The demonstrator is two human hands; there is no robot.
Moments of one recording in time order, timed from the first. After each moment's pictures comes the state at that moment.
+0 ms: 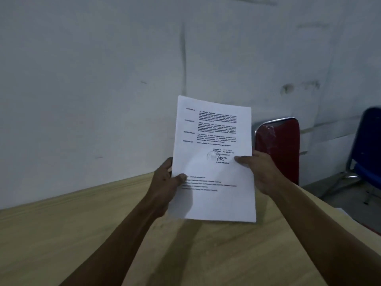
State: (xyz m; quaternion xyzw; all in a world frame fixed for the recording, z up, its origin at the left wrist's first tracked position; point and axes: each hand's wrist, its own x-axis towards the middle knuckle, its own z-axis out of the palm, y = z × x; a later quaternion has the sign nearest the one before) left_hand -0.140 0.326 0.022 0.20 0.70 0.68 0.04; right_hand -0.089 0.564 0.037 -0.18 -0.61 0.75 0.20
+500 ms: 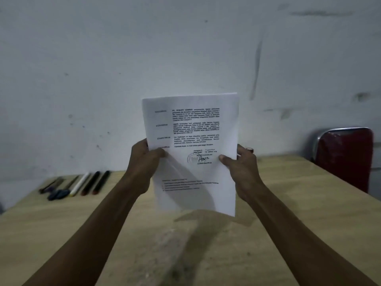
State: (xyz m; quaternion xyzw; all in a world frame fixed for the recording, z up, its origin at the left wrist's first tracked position) left_hand -0.047 0.102 0.100 0.09 0.70 0.69 -0.16; right_hand -0.042 0.320 0.061 0.04 -0.63 0.75 0.21
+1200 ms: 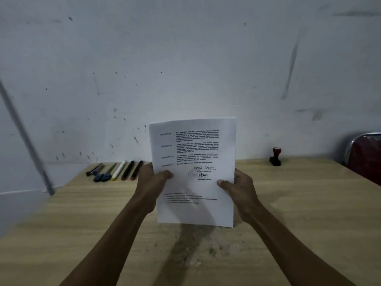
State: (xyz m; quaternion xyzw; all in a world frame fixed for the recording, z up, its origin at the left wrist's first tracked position) left_hand 0.004 0.012 0.045 -0.01 0.70 0.70 -0.15; right_hand -0.007 0.229 0.006 0.06 -0.65 0.75 0.11
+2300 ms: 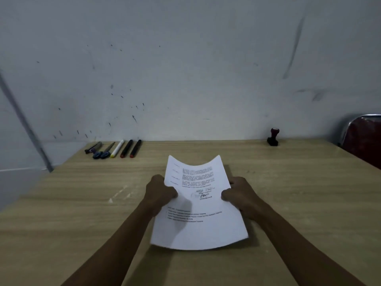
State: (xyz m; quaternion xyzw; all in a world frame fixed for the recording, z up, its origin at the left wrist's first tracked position) left_hand 0.014 0.014 -0.035 -0.13 0.85 0.51 -0.04; right_hand 0.023 0.243 -0.038 -0.02 -0.85 0.53 -0.04
